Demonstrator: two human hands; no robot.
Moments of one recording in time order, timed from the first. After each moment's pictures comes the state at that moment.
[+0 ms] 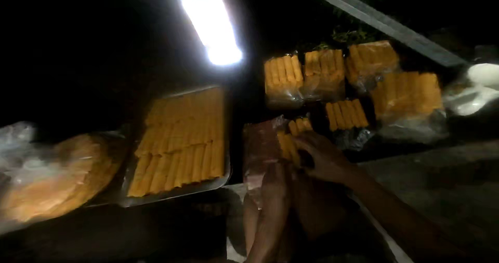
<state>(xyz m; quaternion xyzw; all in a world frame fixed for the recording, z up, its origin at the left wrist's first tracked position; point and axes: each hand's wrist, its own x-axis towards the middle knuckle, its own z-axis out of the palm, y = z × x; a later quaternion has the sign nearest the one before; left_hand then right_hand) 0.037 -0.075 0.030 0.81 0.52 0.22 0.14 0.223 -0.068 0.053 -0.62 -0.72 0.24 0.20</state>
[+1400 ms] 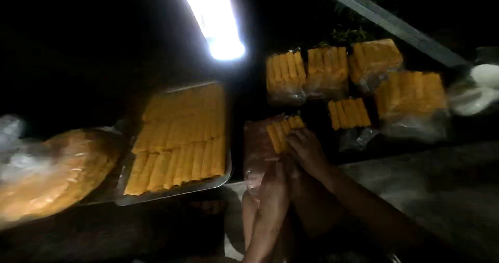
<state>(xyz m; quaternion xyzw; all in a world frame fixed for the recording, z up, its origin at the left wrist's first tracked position) 0.025 -0.071 0.024 0.82 0.49 0.25 0.14 0.182 -0.042 0.019 -0.62 -0.70 0.06 0.34</state>
